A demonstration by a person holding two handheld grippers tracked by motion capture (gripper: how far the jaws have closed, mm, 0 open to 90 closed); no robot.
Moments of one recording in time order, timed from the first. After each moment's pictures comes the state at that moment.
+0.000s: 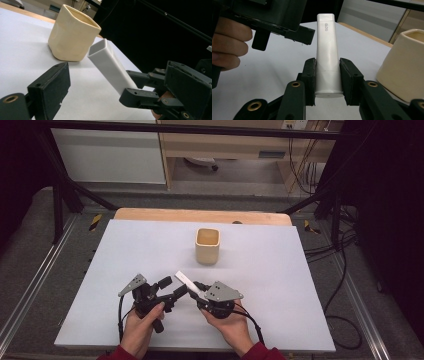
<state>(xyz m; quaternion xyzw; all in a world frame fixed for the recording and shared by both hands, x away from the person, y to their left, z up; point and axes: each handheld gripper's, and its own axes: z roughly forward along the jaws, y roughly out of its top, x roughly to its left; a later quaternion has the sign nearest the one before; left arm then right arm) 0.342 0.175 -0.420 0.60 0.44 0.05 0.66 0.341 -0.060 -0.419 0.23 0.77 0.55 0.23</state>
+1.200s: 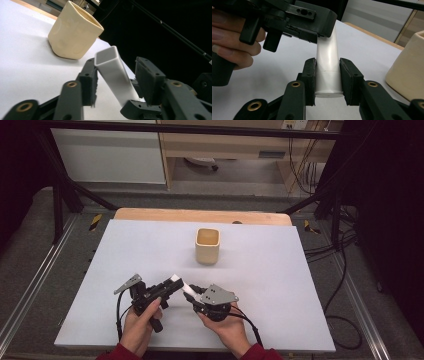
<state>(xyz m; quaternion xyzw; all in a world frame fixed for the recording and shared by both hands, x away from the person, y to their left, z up) 0.349 0.187 -0.431 0.58 0.46 0.00 0.68 0.336 -0.051 -0.424 0.22 0.78 0.55 0.23</state>
